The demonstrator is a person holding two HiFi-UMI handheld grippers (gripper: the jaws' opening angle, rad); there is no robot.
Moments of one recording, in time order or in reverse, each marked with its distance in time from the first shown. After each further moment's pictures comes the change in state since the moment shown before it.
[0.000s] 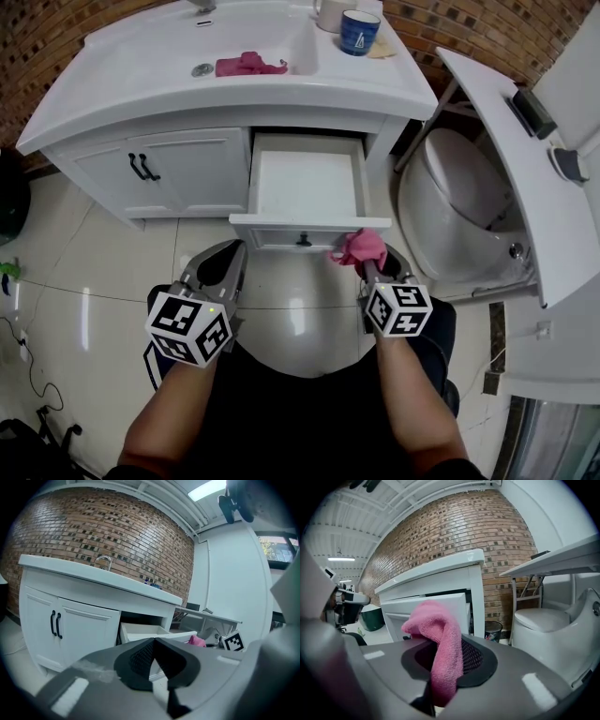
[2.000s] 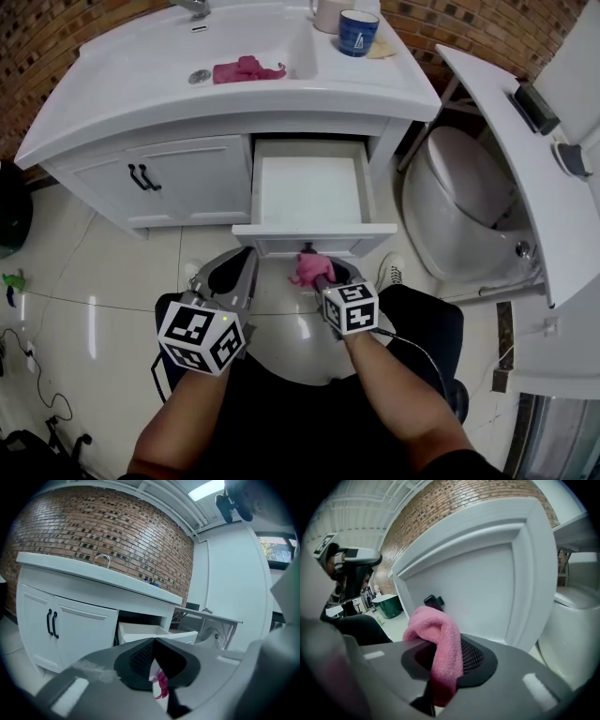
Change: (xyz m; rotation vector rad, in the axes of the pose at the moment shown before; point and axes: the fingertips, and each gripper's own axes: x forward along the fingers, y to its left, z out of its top) left arm 0.014 -0.001 -0.003 -0.001 0.003 -0.012; right arm 0.071 0.087 -0.093 -0.012 0.224 0.194
